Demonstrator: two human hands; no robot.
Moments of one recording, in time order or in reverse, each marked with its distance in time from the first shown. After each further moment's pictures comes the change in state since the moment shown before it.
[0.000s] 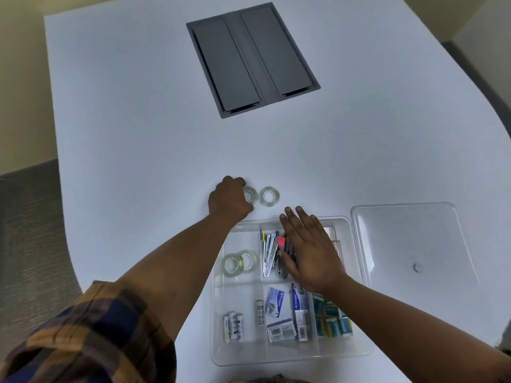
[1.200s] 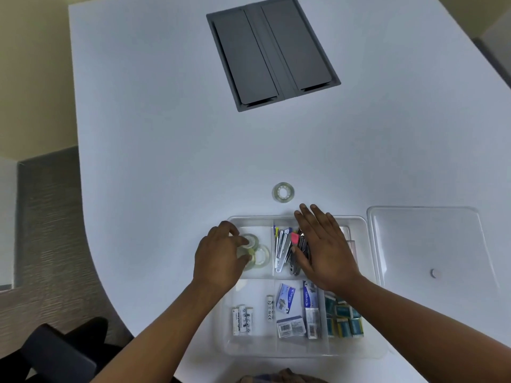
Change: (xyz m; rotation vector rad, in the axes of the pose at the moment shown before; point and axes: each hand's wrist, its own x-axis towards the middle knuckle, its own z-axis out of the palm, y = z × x) left_hand -0.131 -0.051 0.006 0.026 0.052 0.097; right_hand 0.001 0.002 0.002 0.025 0.033 -0.016
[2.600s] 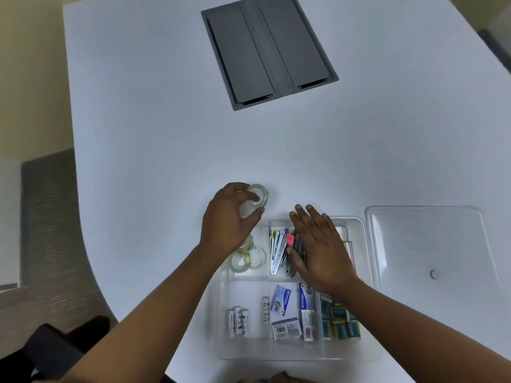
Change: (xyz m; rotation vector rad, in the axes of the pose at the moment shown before) left_hand 0.060 0.033 -0.022 -0.318 0.212 0.116; right_hand 0.000 0.004 0.006 0.010 -0.016 0.018
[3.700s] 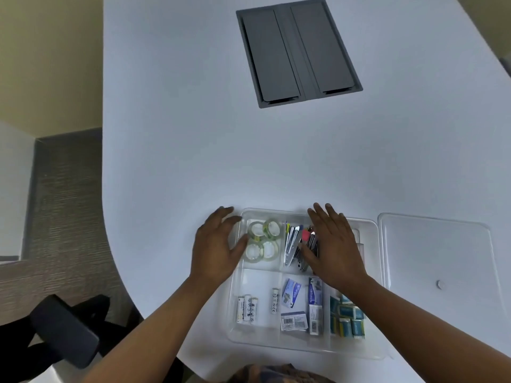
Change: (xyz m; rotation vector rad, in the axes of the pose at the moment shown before) left_hand -0.080 -0.060 -0.007 0.123 0.115 -0.042; right_hand 0.004 -0.017 -0.015 0.015 0.003 0.051
